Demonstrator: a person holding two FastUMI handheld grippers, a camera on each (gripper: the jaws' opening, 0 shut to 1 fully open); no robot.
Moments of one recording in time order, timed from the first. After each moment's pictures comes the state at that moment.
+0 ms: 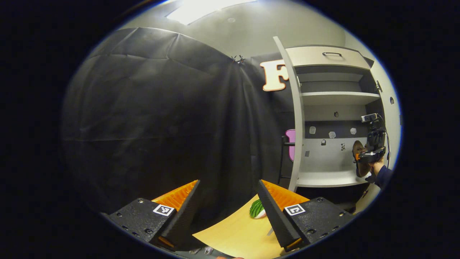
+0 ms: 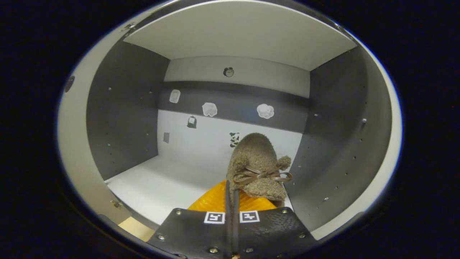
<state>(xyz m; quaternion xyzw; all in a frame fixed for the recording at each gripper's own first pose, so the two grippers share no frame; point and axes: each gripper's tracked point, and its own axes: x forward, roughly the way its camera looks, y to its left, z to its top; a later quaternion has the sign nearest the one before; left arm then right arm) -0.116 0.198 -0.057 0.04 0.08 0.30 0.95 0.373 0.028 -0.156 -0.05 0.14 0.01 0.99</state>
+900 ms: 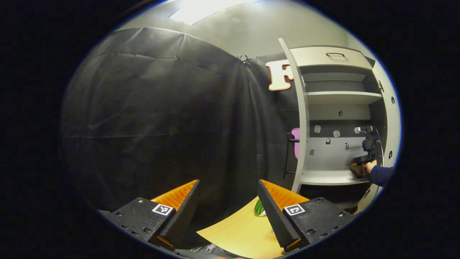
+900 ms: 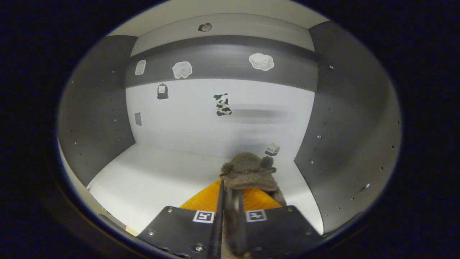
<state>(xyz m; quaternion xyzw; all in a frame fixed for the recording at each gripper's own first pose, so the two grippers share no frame) -0.131 0.190 -0.058 0.04 0.08 0.30 0.95 0.418 0.019 -0.227 0.00 0.24 -0.02 0.97</state>
